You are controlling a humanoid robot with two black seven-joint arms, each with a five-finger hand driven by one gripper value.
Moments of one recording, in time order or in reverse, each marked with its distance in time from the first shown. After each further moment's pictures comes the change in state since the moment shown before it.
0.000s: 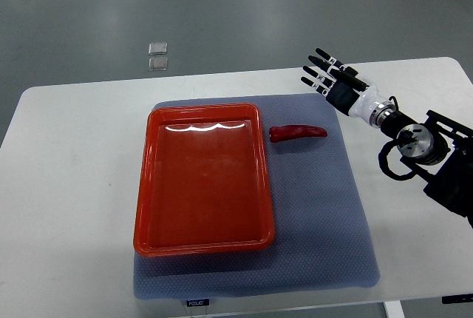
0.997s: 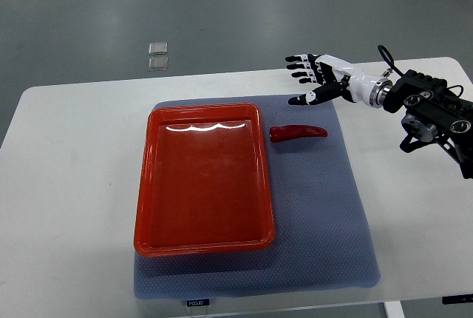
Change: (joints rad) left arm -0.001 0.000 0.004 0.010 -0.001 0.007 0.000; right arm 0.168 -0.070 -0.190 0.015 -1.025 -0.034 0.118
